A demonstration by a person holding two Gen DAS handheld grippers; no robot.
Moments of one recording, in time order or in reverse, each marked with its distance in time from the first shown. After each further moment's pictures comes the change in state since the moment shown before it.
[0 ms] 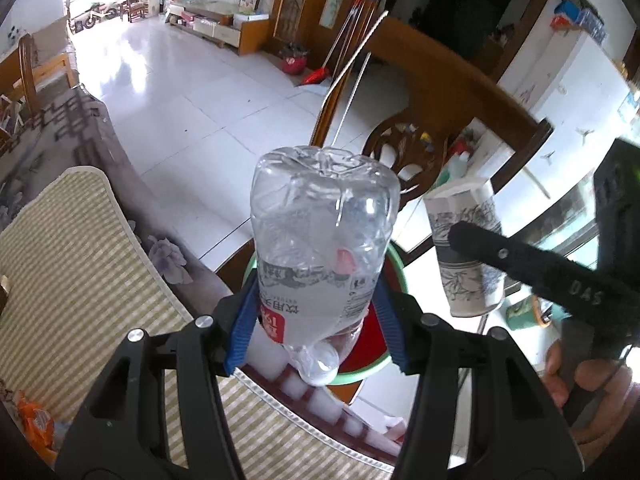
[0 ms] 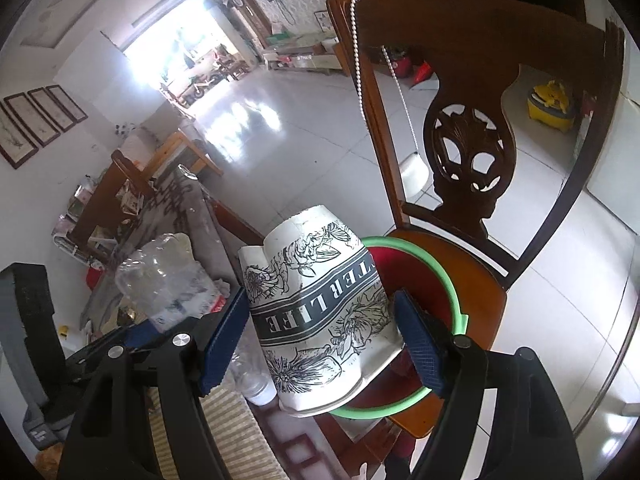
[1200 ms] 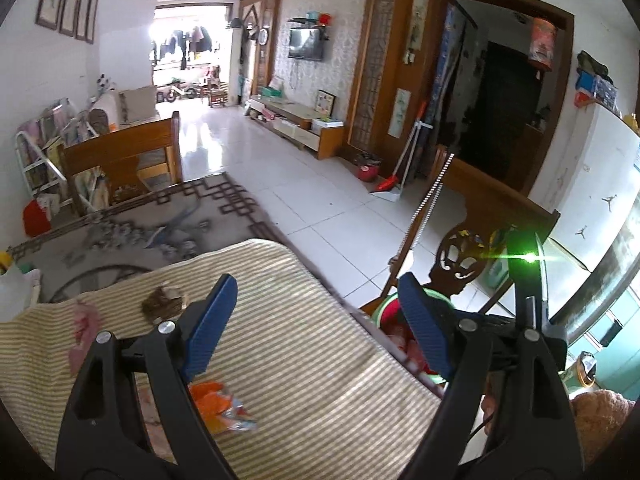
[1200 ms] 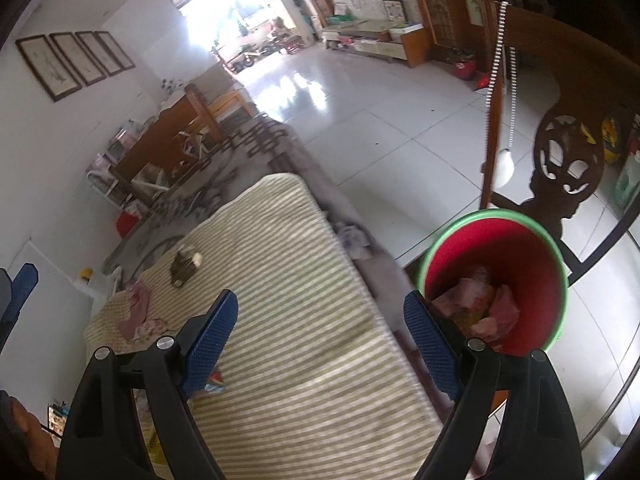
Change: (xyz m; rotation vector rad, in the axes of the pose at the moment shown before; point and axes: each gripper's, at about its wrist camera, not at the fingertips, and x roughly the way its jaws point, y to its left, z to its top) left arm -0.238 0.095 -0.065 -0.076 -0.405 0.232; right arm 0.022 0.176 -0.070 -0.177 0.048 0.091
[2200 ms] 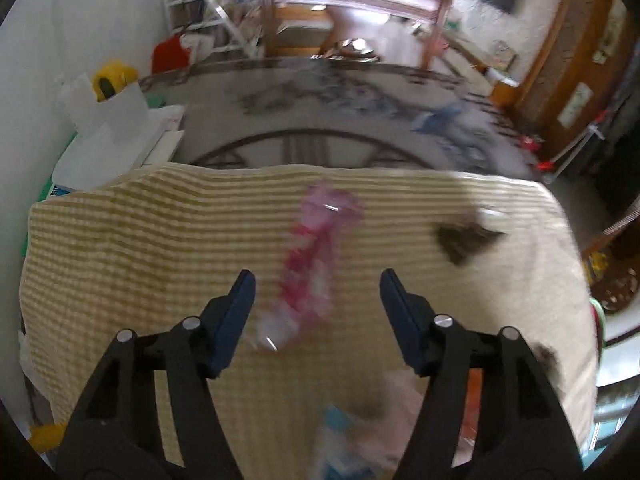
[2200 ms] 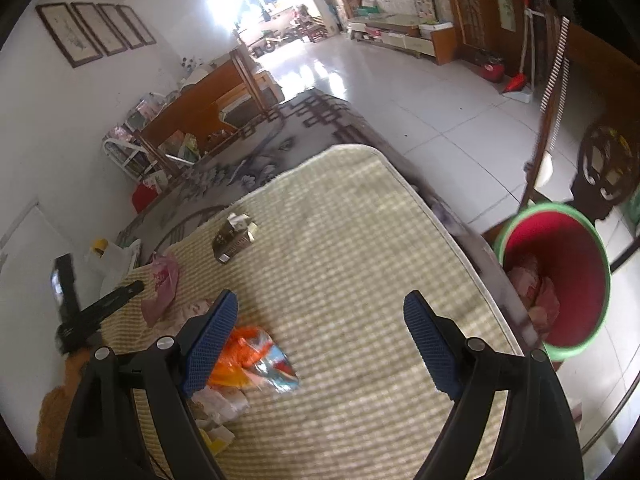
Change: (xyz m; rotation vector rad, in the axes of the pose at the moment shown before) left arm 0.086 0.334 -0.092 -0.391 0.354 0.419; right arm 0.039 0.107 -0.018 -0.075 0.035 0.025
